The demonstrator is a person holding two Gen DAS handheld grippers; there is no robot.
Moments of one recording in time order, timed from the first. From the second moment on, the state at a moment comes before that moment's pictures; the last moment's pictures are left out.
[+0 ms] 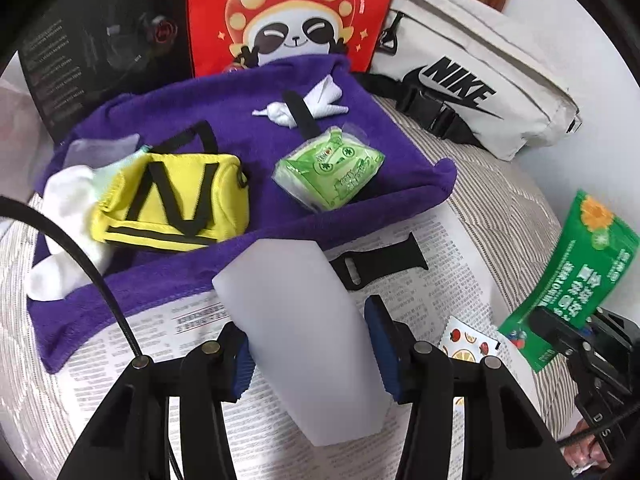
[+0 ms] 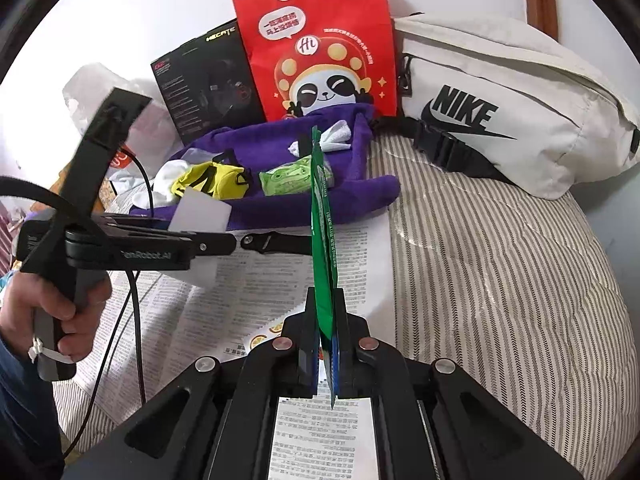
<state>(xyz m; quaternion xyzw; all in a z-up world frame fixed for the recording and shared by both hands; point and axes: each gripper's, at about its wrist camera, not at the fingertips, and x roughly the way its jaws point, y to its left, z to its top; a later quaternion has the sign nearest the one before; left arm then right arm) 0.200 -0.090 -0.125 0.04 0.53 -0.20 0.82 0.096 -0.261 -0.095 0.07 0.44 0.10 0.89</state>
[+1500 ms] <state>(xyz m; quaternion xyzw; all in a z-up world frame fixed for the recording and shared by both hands) 0.227 0.020 -0.048 -0.03 0.44 -0.15 0.88 0.207 -0.186 -0.043 0.01 0.41 0.17 0.90</state>
